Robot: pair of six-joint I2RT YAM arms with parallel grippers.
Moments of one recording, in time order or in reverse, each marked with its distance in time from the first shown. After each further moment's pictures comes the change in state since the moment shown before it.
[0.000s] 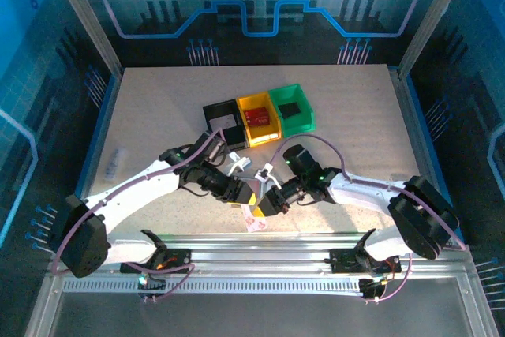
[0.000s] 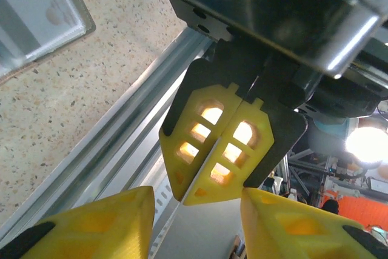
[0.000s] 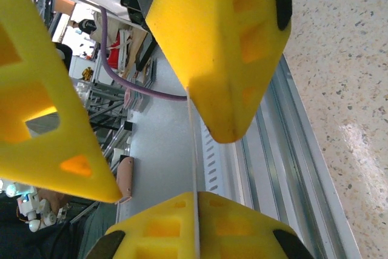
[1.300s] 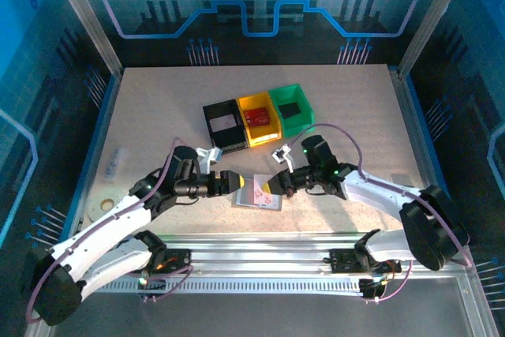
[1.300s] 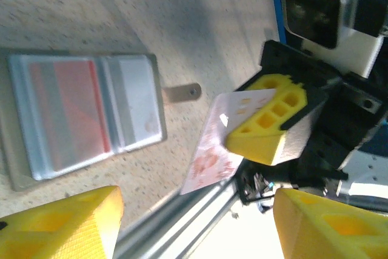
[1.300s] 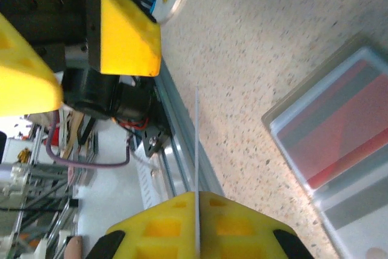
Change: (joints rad) left arm 0.051 -0.367 -0.283 0.366 -0.365 -0.392; right arm -0.149 -0.076 -0.018 -0.003 0.211 0.055
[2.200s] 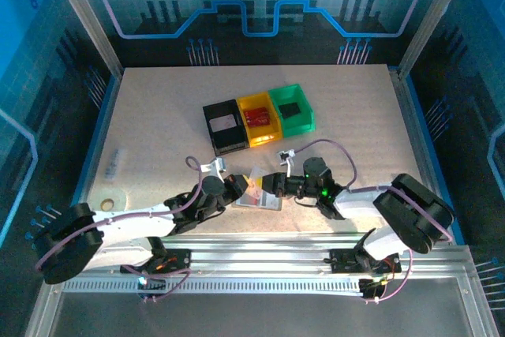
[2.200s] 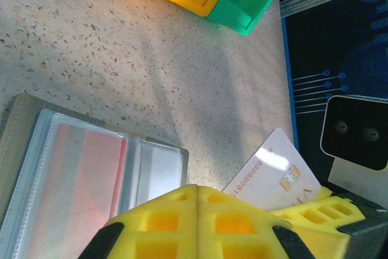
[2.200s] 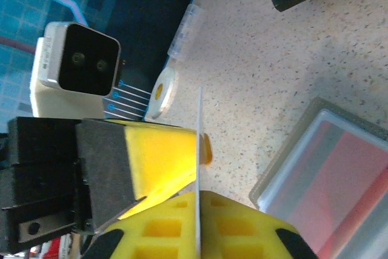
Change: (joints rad) left arm -0.356 0.215 -0.266 0.693 -0.760 -0.432; right arm 0.109 0.108 -0.270 0.820 0.354 0.481
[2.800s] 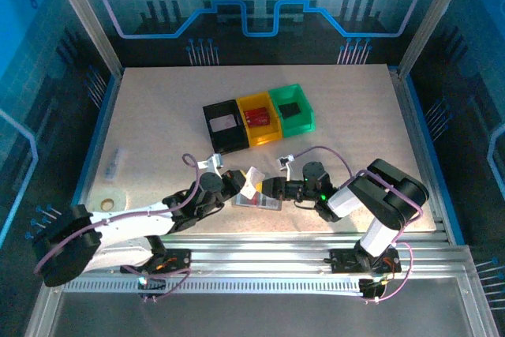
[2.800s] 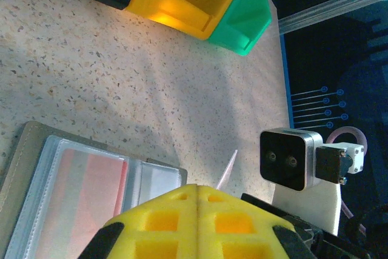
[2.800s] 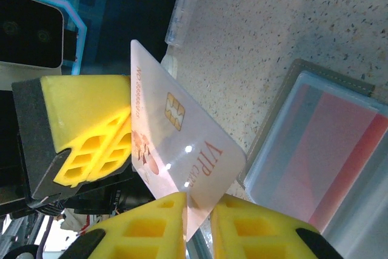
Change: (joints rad) left arm 0.031 0.005 0.016 -0.002 -0.014 0.005; right arm -0.021 0.232 -0.041 0.282 -0.076 0.136
